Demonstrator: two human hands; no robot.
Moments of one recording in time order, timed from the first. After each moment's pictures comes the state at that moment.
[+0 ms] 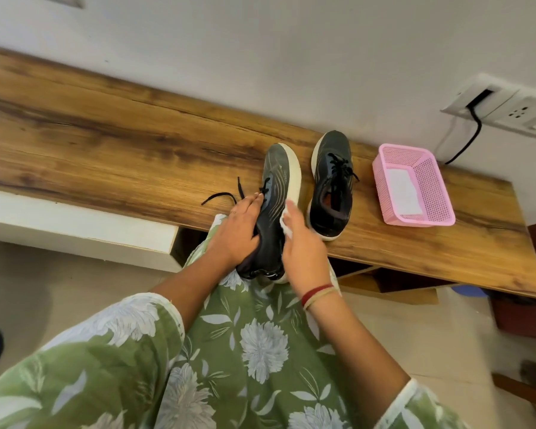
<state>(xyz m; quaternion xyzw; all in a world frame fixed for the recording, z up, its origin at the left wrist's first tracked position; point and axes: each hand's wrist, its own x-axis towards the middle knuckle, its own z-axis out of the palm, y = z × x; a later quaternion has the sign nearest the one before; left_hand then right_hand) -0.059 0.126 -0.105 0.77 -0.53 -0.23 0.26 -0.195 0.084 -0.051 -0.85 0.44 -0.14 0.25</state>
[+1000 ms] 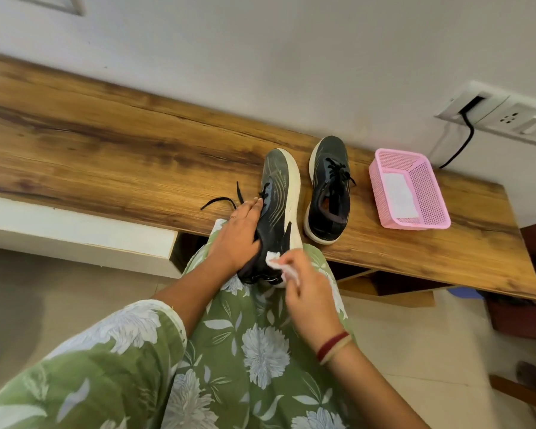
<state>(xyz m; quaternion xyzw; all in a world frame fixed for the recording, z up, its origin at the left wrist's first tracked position) -0.061 0.127 -0.103 0.78 -0.52 -0.23 0.25 -0.229 0.131 -0.036 -0.84 0.42 -0.14 0.33</state>
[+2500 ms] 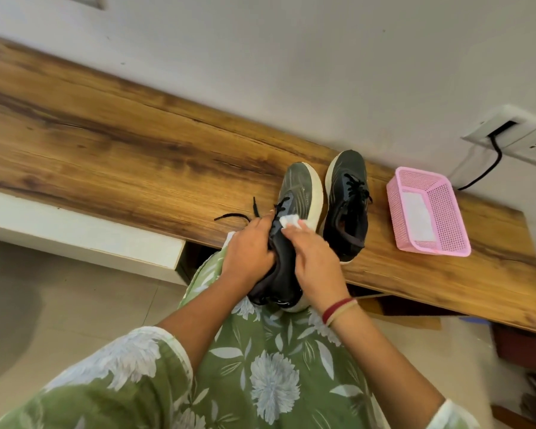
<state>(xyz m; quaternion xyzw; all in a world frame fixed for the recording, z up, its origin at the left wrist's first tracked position) -0.062 0.119 -0.102 0.82 -0.44 -0.21 0.31 -0.180 0.059 -0.058 -0.90 0.35 -0.09 0.25</state>
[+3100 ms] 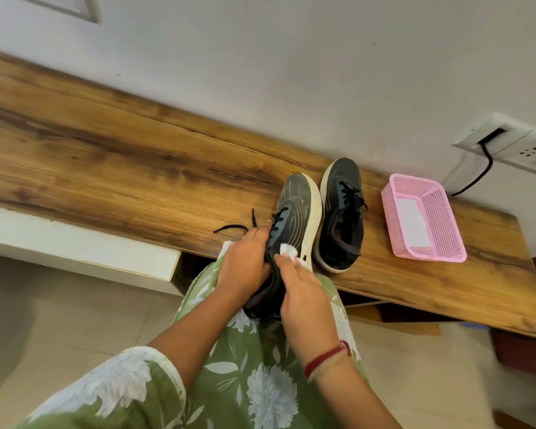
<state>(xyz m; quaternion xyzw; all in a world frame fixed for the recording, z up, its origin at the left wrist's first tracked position) -0.062 0.121 -0.101 0.81 -0.47 -0.22 0.29 -0.189 0.114 -0.056 -0.89 0.40 -0.12 0.19</state>
